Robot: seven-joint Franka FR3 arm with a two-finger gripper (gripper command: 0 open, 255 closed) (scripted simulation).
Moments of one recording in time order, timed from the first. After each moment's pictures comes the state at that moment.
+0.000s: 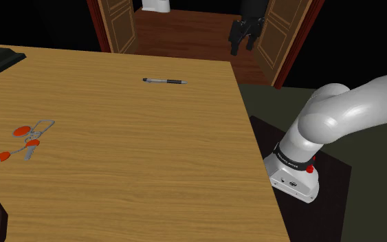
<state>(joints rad) -0.02 -0.75 -0.05 -2.41 -0.01 1.65 0.08</state>
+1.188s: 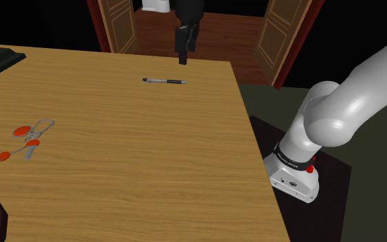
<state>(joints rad) 0.21 -0.38 0.17 -2.12 0.02 1.75 -0.07</state>
